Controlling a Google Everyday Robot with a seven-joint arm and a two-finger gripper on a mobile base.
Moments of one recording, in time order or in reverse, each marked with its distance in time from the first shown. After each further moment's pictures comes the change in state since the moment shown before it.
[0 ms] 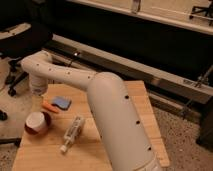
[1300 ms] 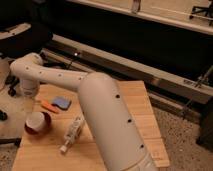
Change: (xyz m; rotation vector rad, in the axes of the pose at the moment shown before) arm 0.057 -0.013 0.020 -0.035 0.002 -0.016
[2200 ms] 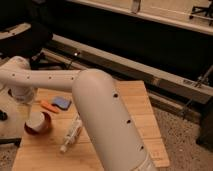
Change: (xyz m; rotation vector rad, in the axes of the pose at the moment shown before) arm -0.025 -0.030 -0.016 -0.051 -0.152 0.134
